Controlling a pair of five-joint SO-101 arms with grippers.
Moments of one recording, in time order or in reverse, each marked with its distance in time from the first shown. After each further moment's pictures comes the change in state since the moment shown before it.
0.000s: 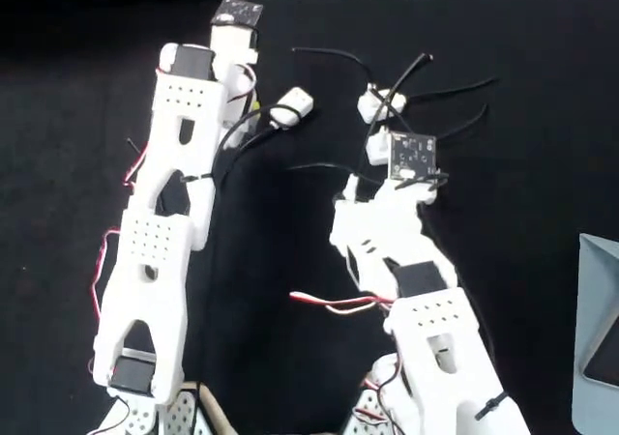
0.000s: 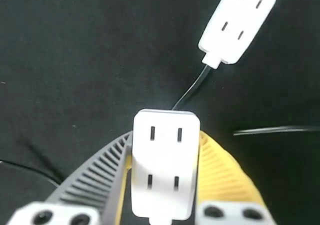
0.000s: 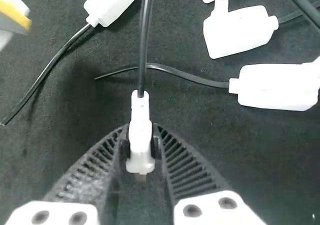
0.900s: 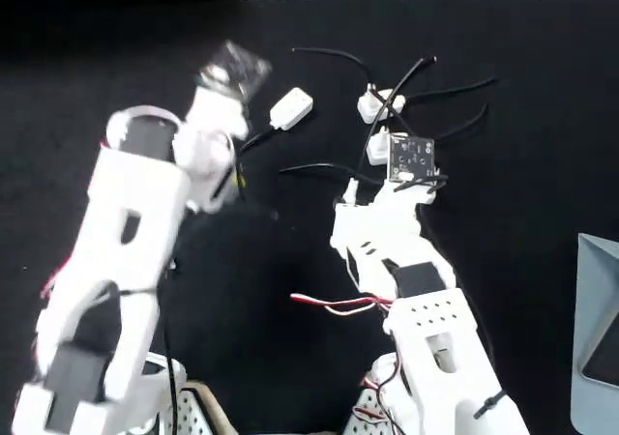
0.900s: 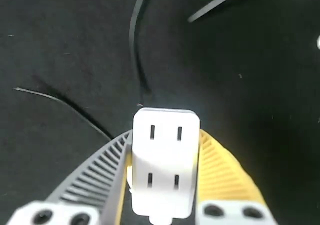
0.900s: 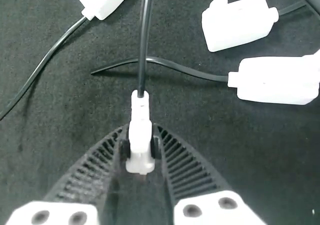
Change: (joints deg) left arm 3.6 -74.7 91.5 -19.9 -12.9; right arm 0.1 0.0 1.0 -0.1 0.0
